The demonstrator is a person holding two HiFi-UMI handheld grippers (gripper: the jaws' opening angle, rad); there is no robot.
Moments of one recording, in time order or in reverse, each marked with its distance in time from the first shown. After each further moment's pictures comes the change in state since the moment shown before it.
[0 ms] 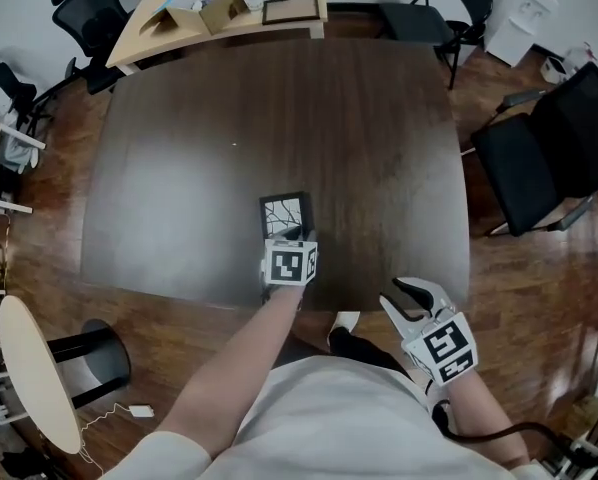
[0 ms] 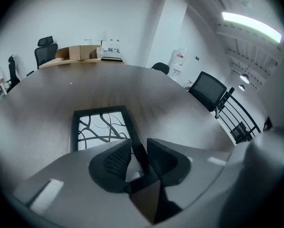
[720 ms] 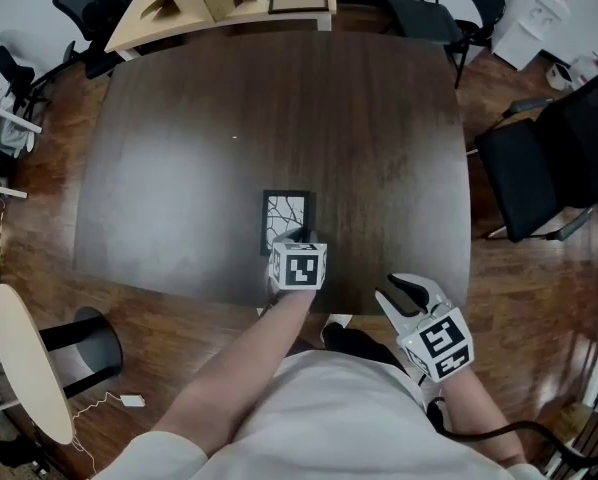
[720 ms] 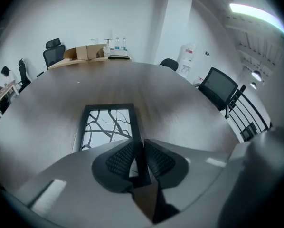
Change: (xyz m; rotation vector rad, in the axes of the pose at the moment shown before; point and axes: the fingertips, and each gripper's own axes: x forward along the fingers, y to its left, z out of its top) left arm 0.001 -0.006 -0.006 -0.029 0.028 0.102; right arm 0.016 -0.008 0.008 0.020 0.036 0.033
